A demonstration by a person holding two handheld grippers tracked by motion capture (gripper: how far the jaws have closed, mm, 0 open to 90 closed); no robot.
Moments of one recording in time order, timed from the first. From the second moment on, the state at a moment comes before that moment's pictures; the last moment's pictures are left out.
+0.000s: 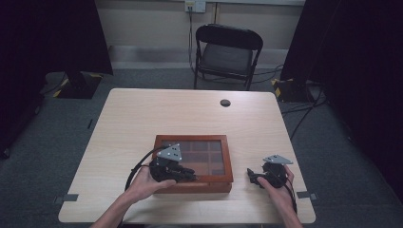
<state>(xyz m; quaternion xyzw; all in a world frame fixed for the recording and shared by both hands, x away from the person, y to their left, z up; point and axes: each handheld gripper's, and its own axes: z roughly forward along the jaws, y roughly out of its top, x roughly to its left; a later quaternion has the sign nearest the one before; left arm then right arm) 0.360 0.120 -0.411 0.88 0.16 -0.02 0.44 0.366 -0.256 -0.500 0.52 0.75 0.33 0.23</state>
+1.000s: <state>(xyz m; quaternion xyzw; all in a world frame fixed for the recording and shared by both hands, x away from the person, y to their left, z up) 0.368 0.120 -0.385 0.89 0.16 -0.02 0.43 0.367 -0.255 -0.500 0.52 0.75 0.33 0.23</state>
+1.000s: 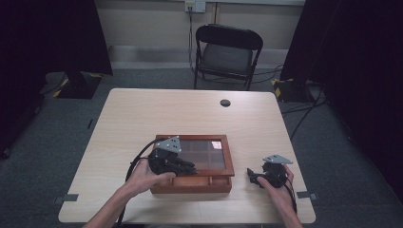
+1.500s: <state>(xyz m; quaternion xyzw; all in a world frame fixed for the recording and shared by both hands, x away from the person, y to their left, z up) 0.372 0.120 -0.377 0.89 0.17 -0.02 0.43 0.367 -0.255 -0.500 0.52 0.75 0.33 0.23</state>
